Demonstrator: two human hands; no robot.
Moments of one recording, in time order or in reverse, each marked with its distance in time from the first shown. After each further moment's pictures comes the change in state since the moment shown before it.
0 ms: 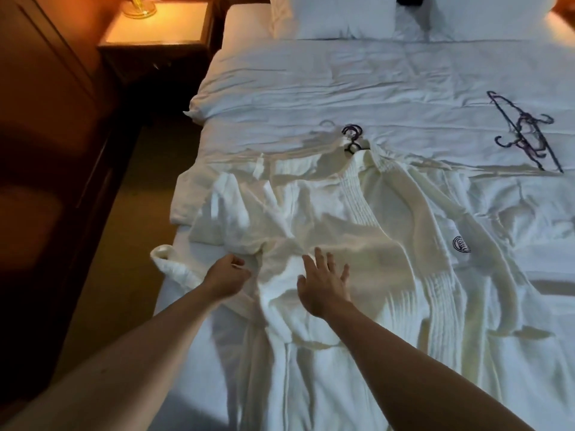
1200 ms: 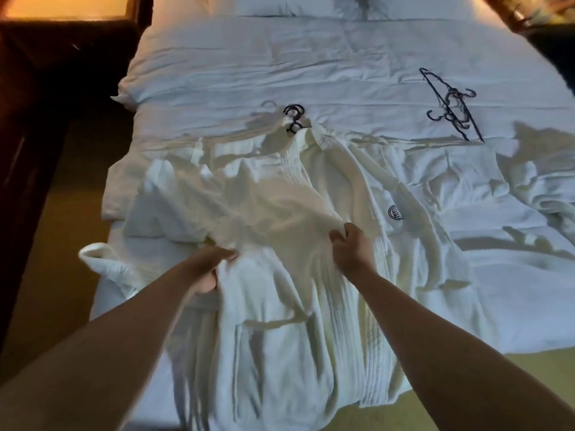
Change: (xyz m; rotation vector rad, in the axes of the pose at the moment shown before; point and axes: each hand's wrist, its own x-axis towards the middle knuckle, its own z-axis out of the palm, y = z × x) left_hand -0.009 0.049 0.077 -0.643 -0.343 -0.239; right_hand -0.040 0.142 -0.073 0.624 0.405 0.426
